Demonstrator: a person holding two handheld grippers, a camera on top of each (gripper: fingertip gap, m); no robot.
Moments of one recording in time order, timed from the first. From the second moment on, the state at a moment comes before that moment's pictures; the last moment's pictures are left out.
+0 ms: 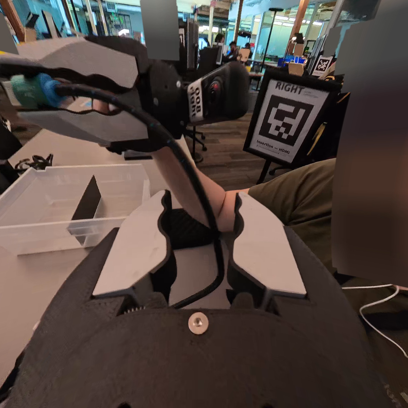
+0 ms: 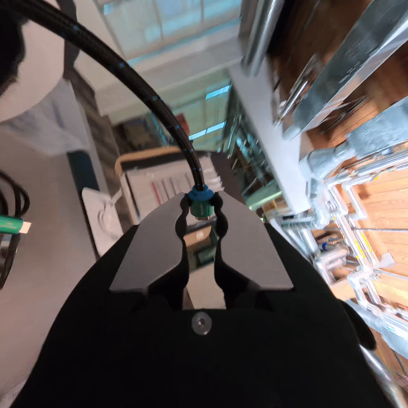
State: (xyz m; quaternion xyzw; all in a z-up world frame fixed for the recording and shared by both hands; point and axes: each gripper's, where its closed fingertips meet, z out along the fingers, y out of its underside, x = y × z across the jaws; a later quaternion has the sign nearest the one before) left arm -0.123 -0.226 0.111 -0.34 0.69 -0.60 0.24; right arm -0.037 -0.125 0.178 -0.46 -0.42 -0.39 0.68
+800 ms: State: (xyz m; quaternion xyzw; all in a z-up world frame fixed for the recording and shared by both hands) left arm -0.089 -0.091 0.121 -0.25 0.59 -0.20 0.74; right arm -0.073 -0.110 0.174 -0.46 -0.25 0.50 0.69
